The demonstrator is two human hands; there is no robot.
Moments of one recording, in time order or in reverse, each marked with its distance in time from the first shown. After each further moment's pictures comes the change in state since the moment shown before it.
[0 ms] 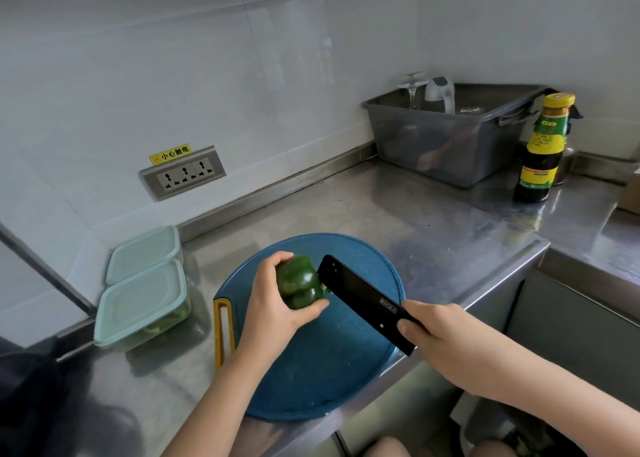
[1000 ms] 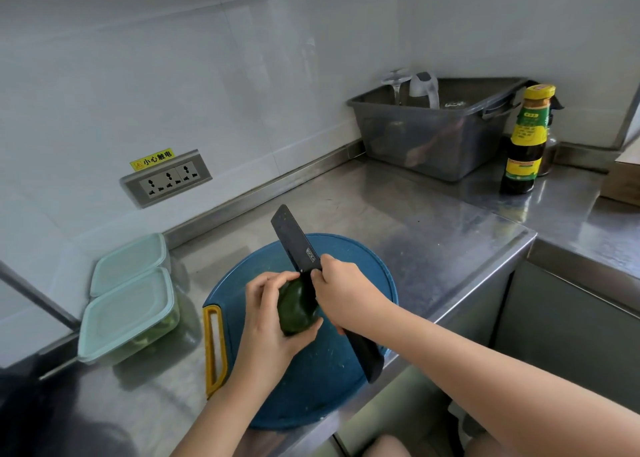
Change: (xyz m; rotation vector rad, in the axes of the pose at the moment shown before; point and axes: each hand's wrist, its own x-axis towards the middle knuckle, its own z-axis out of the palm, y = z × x) left_hand -0.019 -0.004 0.006 0.125 -0.001 0.219; right_hand 0.082 -0.072 0.022 0.260 0.073 0.073
